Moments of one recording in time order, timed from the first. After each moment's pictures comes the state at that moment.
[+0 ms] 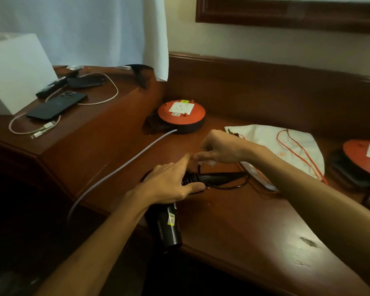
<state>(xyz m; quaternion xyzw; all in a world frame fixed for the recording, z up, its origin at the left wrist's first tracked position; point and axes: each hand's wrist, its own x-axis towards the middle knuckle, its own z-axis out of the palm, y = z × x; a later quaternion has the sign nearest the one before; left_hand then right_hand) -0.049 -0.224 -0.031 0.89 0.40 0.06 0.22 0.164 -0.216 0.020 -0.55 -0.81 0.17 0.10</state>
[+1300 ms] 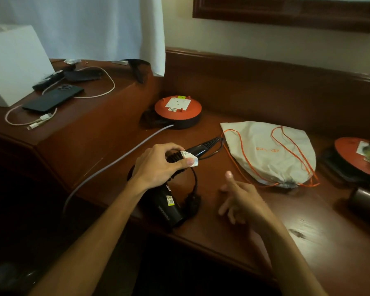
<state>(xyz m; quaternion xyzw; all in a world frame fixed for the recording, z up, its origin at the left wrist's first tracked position) -0.049 -0.225 -0.031 0.78 0.50 0.26 0.26 0.166 -0.350 -0.050 -0.71 -0.34 0.50 0.37</state>
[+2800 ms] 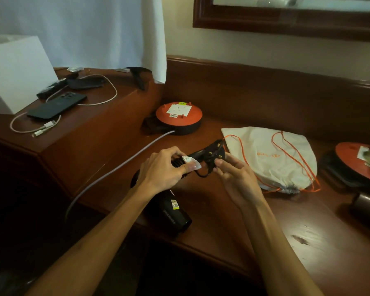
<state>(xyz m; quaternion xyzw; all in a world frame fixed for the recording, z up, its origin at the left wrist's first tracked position) -0.039 -0.224 -0.028 0.79 0.52 0.25 0.21 0.161 -0.297 -0.048 -0.38 -0.35 0.55 0.66</state>
